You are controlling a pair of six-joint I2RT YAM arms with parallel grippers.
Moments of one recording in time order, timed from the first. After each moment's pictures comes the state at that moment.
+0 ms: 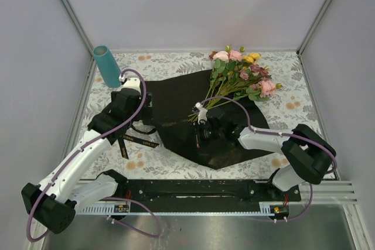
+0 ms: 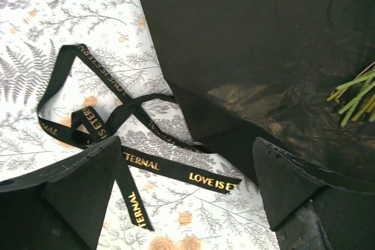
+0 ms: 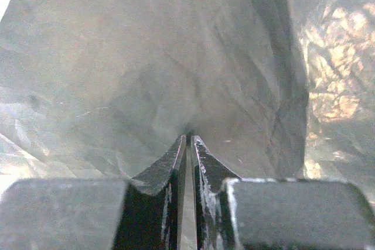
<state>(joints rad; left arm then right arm) -0.50 0.97 0.94 -0.66 -0.41 -0.26 0.83 1.50 0.69 0.24 -0.50 0.76</state>
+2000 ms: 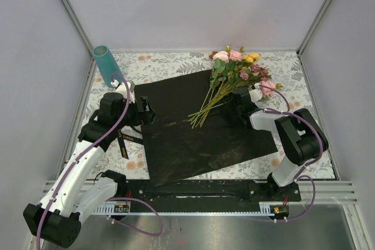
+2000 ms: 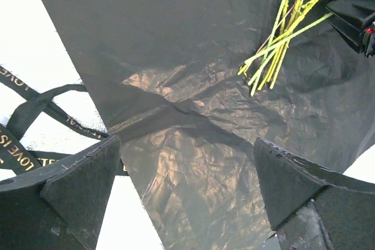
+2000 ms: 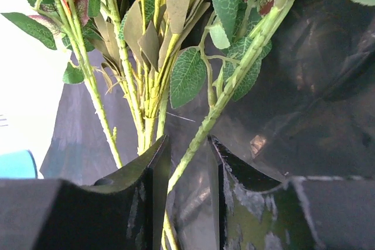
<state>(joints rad) -0.31 0.85 0.83 -0.58 0.10 -0.34 0.41 1.66 0.73 0.32 0.30 1.12</state>
